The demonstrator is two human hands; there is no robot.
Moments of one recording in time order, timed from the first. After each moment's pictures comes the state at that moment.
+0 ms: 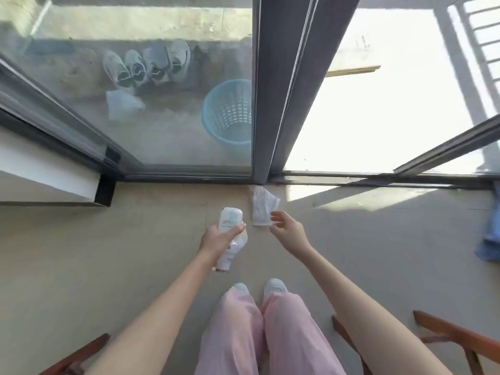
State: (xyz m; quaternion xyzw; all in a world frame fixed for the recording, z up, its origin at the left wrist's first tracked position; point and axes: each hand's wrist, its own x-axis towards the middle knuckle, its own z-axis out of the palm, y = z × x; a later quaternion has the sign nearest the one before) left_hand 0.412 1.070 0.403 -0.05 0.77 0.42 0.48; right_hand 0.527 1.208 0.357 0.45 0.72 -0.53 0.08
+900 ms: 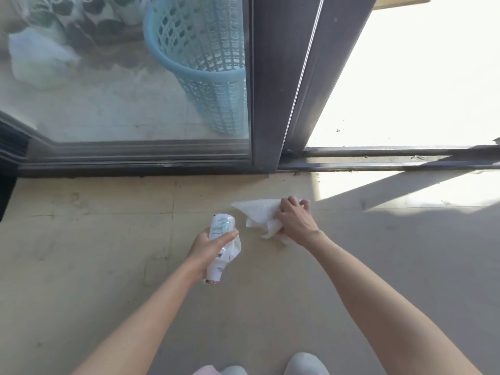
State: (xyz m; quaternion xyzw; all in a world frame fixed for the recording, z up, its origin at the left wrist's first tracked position) left_hand 0.348 1.110 0.023 -0.04 0.75 0.40 0.52; right_hand 0.458 1.299 -0.049 0.20 0.95 -0.11 0.20
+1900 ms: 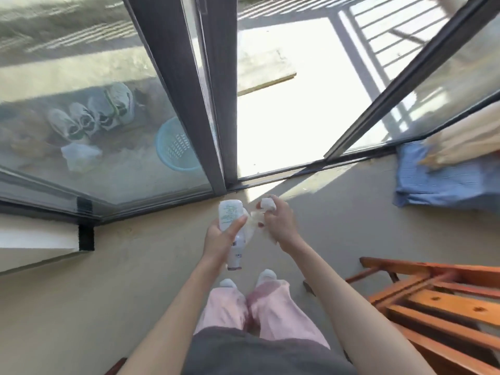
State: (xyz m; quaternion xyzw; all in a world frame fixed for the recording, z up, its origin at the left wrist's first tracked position) left_hand 0.478 1.128 0.612 0.04 0.71 0.47 0.52; right_hand 0.574 1.226 0.595 0.54 0.59 -0.59 -0.13
